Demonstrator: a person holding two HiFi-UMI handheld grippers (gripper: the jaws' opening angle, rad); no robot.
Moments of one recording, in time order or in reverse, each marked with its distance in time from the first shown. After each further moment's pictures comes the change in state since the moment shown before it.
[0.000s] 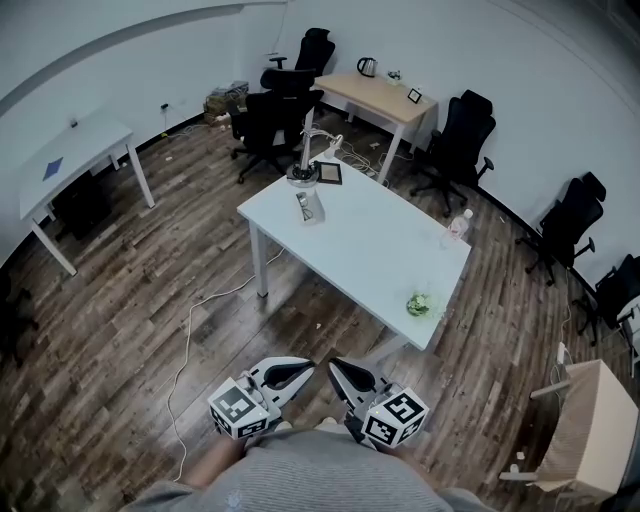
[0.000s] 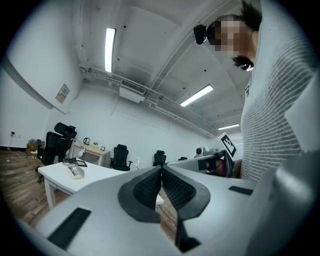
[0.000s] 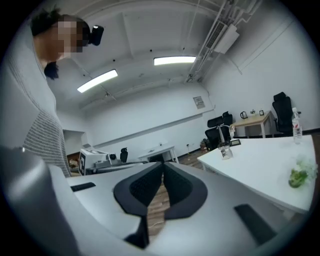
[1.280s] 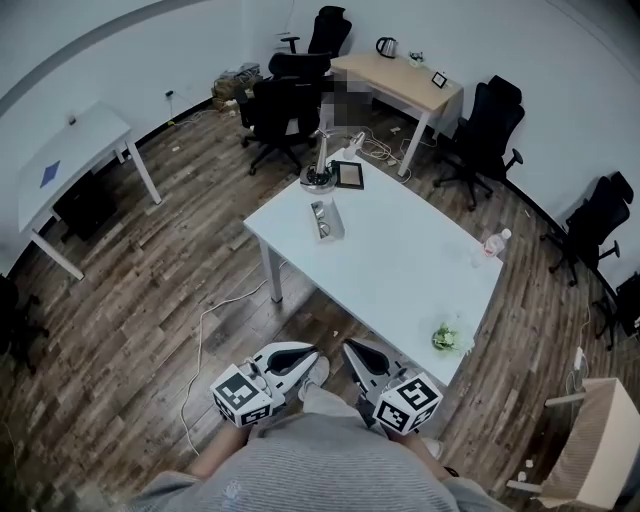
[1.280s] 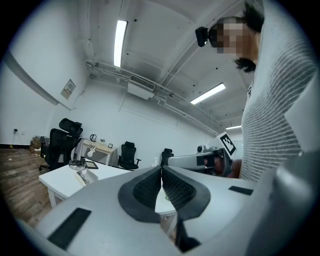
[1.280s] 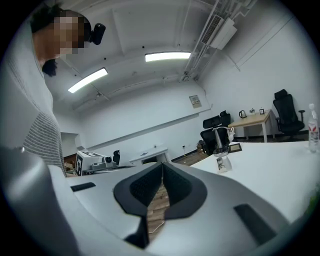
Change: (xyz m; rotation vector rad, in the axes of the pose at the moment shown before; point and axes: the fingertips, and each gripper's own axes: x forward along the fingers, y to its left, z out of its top) left arm 0.056 0.173 0.015 -0.039 0.029 0.052; right arm 0.130 -0.124 0.050 0.012 -0.004 -0.019
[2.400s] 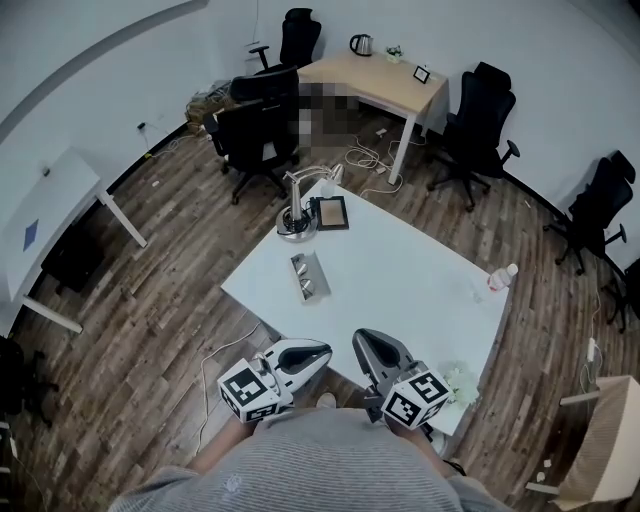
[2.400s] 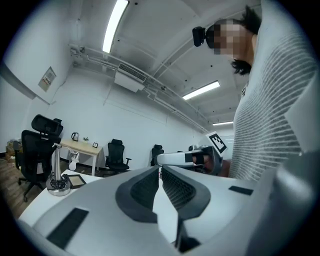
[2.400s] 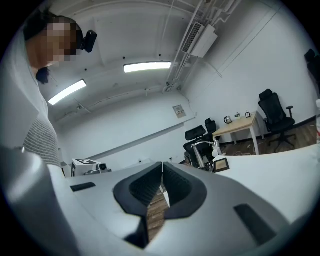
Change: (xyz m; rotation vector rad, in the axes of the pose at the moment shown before) left arm 0.156 0.131 0.059 0.049 0.078 -0.187; right arm 0.091 -0.178 0.103 0.108 -0.127 -0.131
